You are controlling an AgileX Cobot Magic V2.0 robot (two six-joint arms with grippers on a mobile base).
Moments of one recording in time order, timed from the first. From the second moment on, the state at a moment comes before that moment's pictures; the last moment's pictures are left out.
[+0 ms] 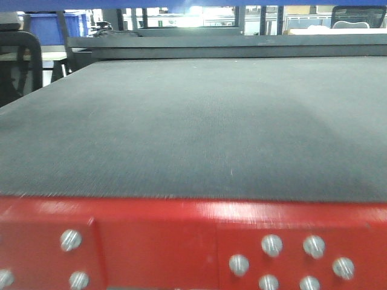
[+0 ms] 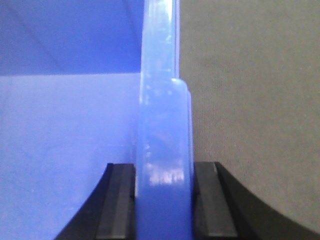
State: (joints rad) left arm -0.07 1.22 -1.77 -0.06 1.30 -0.08; right arm 0.27 1.20 -1.74 -0.05 1.29 0.19
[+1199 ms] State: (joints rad) left arm -0.07 1.22 -1.77 -0.05 1.30 -0.08; right arm 0.27 1.20 -1.74 -0.04 1.29 0.19
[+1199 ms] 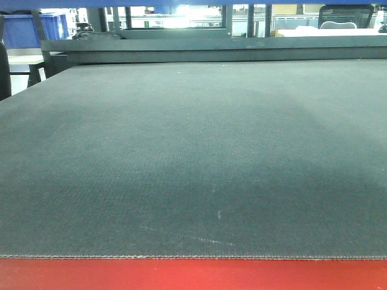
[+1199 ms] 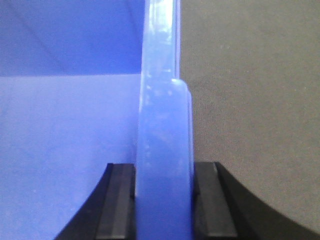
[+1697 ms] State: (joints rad) left arm -0.07 1.22 -1.77 -0.05 1.30 -0.08; right arm 0.27 1.20 -1.74 -0.04 1.29 0.19
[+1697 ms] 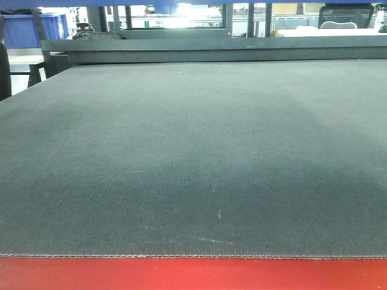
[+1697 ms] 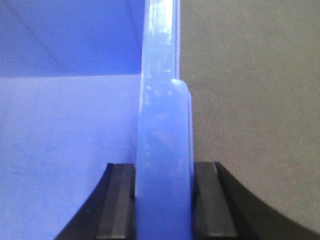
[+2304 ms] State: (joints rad) left arm -0.07 1.24 -1.77 -0.04 1.30 -0.08; right arm 0.27 1.22 -1.74 -0.04 1.30 0.19
